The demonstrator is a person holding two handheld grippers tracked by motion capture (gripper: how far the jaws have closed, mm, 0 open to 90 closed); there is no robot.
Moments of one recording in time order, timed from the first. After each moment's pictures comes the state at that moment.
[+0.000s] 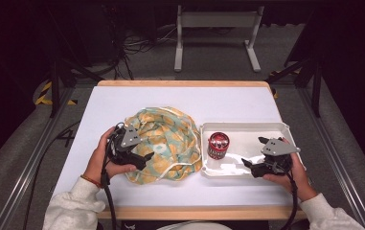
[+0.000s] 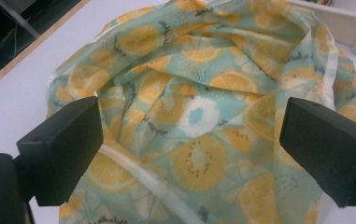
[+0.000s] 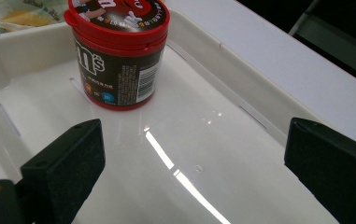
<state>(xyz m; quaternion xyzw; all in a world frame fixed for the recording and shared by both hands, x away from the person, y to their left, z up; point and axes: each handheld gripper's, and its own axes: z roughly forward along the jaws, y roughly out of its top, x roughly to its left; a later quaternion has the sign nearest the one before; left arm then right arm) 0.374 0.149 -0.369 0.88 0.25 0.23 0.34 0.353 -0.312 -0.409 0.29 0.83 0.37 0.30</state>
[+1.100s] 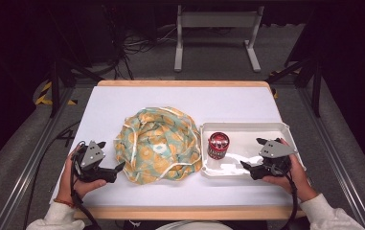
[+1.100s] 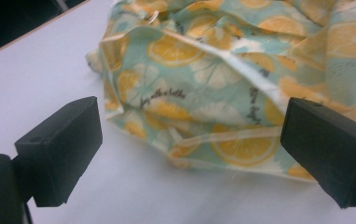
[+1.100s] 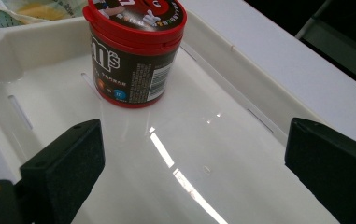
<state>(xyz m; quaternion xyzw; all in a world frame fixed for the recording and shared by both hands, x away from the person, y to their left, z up) 0.341 0.241 -0.413 0.82 0.33 0.24 0.40 0.350 -0.307 -0.408 0.26 0.84 0.37 0.30</state>
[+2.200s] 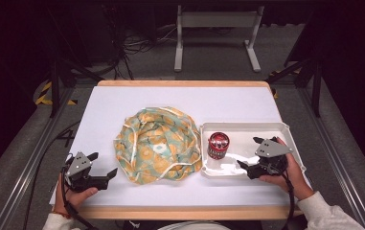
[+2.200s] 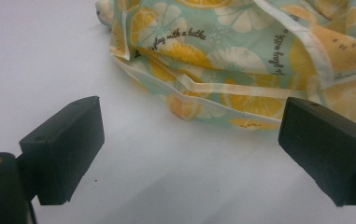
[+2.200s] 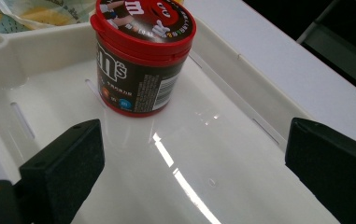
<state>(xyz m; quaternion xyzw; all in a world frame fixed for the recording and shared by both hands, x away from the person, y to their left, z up) 0.329 0.265 -0.447 0.78 0.38 0.22 0.43 0.353 -0.298 -0.408 0.25 0.84 0.36 0.30</state>
